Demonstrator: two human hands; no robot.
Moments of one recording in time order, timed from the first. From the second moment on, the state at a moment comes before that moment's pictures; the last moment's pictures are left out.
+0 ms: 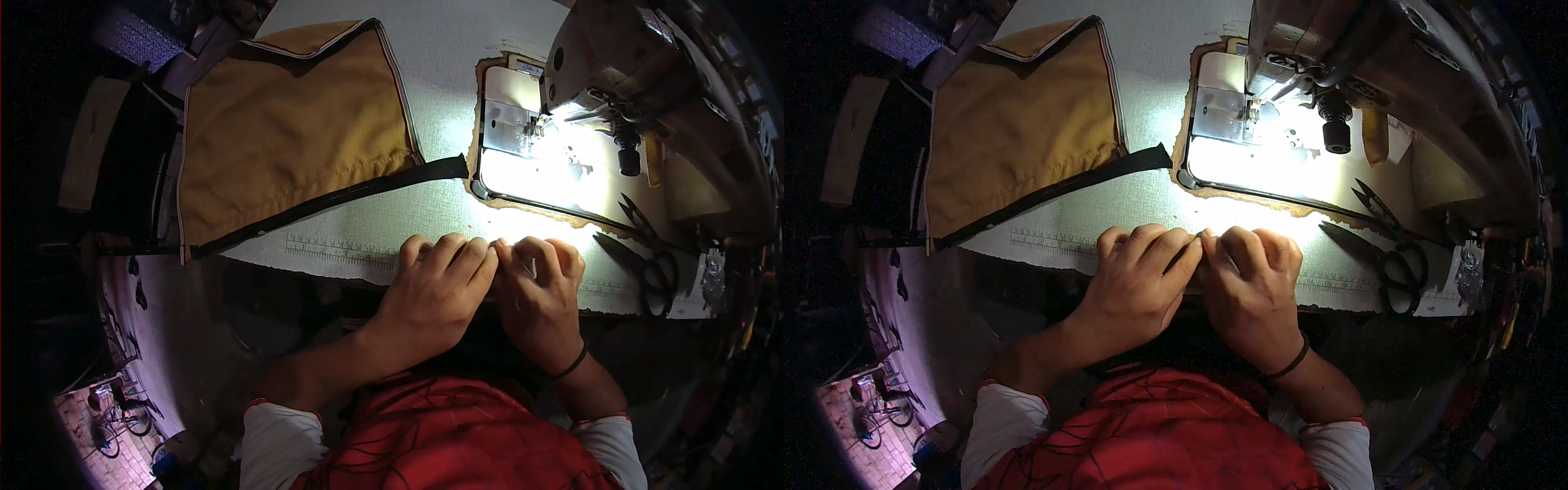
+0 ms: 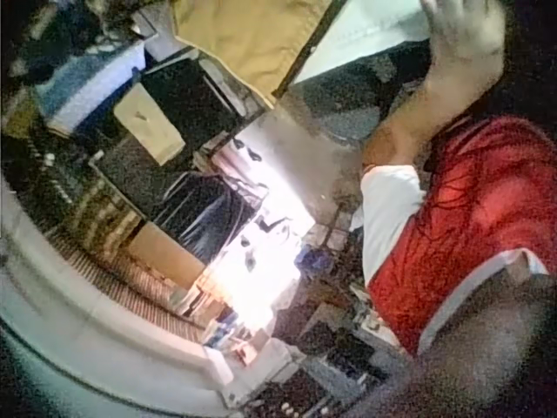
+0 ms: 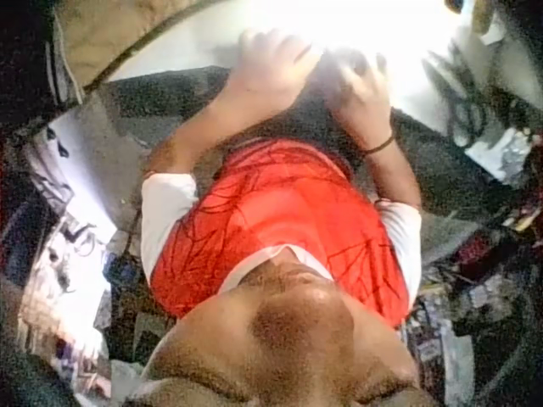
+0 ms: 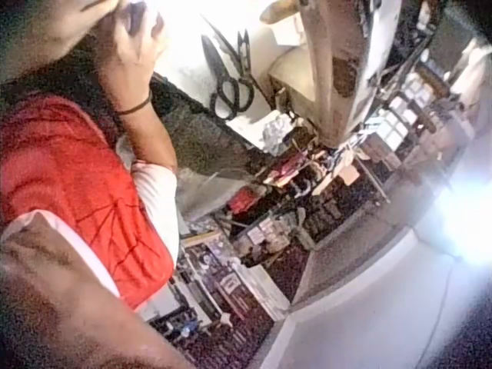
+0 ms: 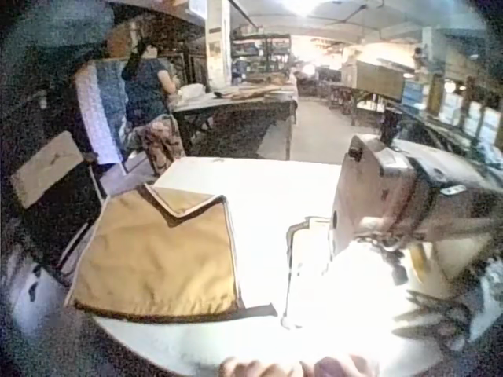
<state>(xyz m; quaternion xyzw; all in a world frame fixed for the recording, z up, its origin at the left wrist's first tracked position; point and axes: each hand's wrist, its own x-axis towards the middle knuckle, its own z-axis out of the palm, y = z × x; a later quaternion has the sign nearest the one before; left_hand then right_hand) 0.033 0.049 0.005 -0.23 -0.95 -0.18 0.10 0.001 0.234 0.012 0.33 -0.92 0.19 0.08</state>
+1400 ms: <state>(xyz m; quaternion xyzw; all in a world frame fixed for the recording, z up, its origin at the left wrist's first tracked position) 0.035 0.013 0.002 -0.26 -0.92 -0.29 0.07 -0.006 0.264 0.013 0.42 -0.88 0.21 0.04</state>
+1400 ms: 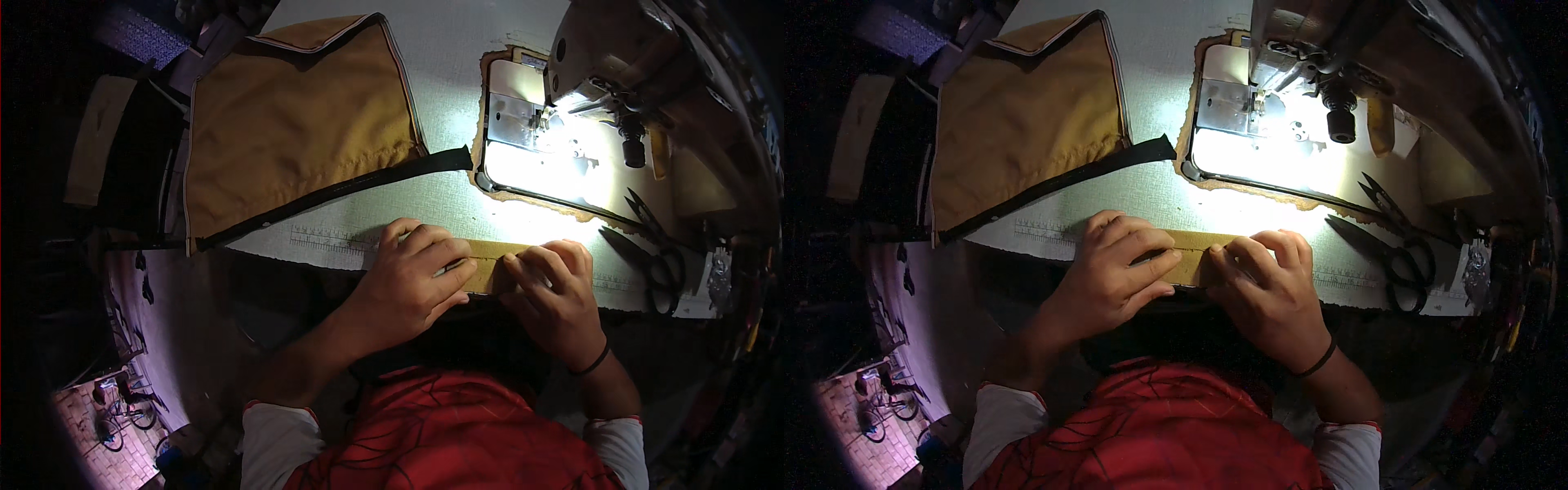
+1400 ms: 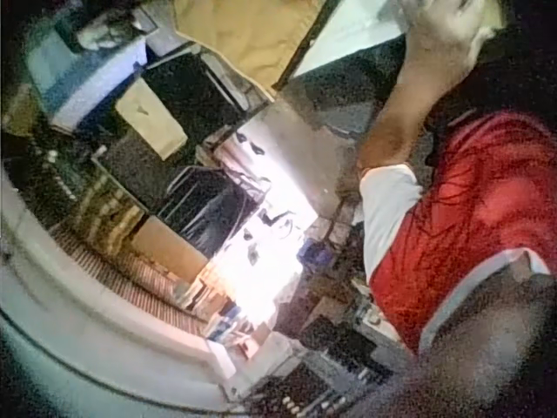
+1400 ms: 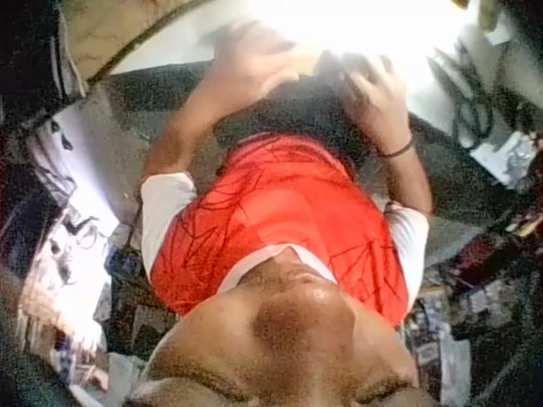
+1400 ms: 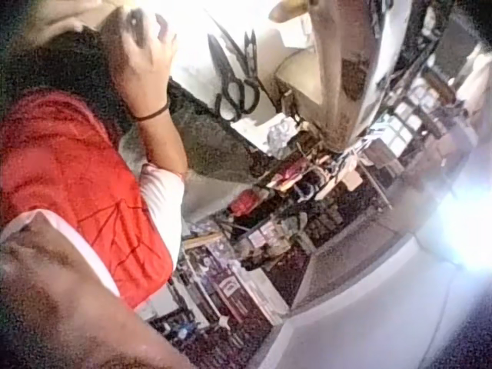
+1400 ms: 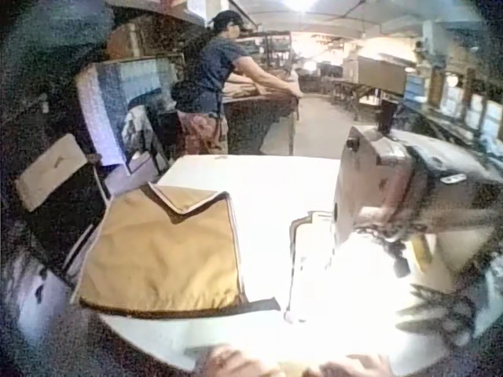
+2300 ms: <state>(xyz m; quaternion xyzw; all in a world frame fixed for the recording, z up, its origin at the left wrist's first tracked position) 0.033 0.027 0.002 -0.18 -0.90 -0.38 0.13 -0.008 0.255 0.011 0.38 -0.88 0.27 0.06</state>
